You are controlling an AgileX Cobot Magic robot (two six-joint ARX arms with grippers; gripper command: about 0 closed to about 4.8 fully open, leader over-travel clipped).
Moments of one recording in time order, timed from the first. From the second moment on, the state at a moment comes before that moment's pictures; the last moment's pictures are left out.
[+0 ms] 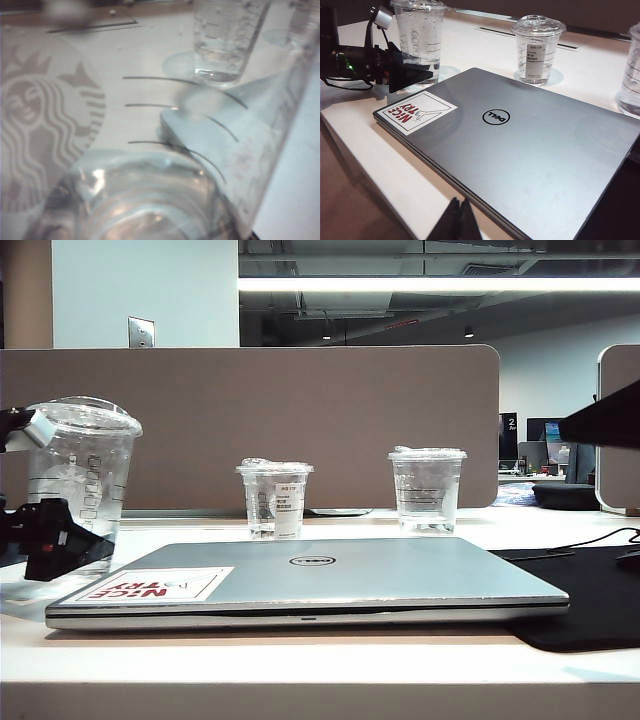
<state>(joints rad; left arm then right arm) -0.04 1.90 0.29 1.42 0.43 0.10 0.66 0.10 0.01 -0.05 -0.06 0.00</state>
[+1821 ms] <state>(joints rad) -0.04 1.76 0.10 1.43 0.38 0.12 0.69 0.10 0.01 -0.05 -0.06 0.00</state>
